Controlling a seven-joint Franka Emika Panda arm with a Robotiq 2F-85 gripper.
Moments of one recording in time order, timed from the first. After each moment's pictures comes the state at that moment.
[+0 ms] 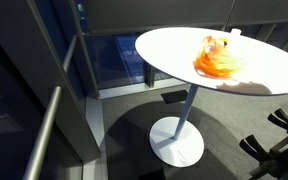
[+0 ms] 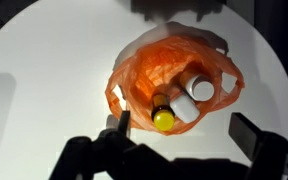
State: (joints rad) arm -0.12 -0.05 -0.07 -2.00 0.05 1.90 0.24
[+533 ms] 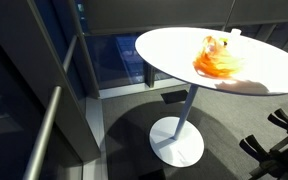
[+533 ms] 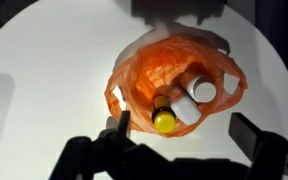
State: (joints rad) arm -0.12 -0.02 -0.07 -1.99 0.05 1.90 0.24
